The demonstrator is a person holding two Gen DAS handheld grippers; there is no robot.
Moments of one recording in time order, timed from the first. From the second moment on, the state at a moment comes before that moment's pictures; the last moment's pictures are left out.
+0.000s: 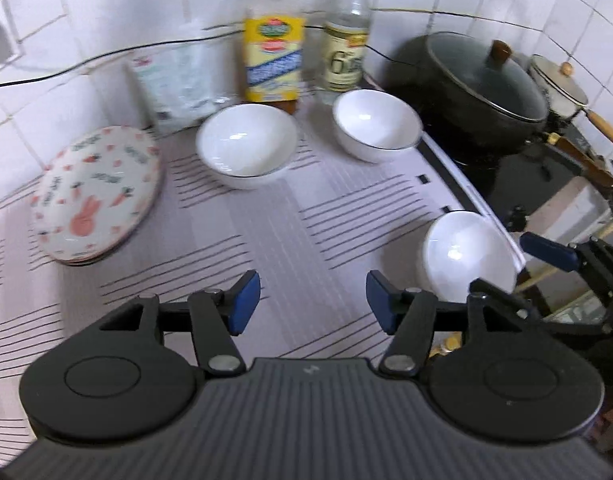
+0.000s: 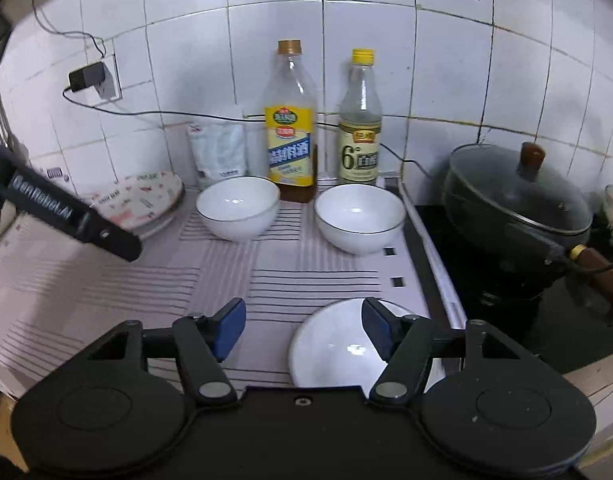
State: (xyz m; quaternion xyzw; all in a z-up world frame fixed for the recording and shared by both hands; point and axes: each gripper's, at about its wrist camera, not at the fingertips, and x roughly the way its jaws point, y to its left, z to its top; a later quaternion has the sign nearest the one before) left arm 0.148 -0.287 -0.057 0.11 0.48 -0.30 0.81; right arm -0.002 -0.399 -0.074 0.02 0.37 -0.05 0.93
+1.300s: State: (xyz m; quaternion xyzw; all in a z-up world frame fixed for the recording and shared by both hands) left arm 0.155 -0.418 -0.156 0.16 0.53 -0.37 0.75; right arm -0.013 -0.449 -0.176 0.07 0.39 -0.03 0.92
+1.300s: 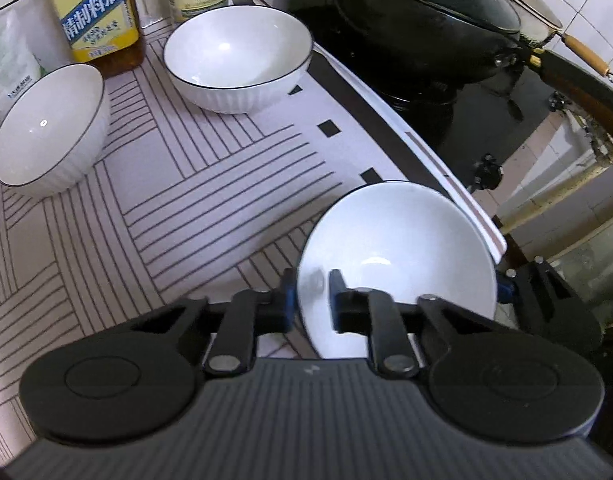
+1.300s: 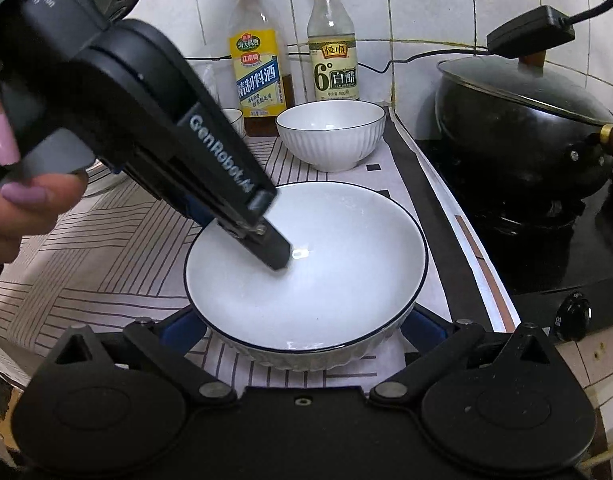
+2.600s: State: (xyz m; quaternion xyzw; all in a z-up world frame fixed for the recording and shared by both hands) left arm 0.168 -0.221 -0.107 0.04 0.55 -0.21 0.81; right arm 0.044 -0.337 -0.134 0.02 0.37 0.16 0.92
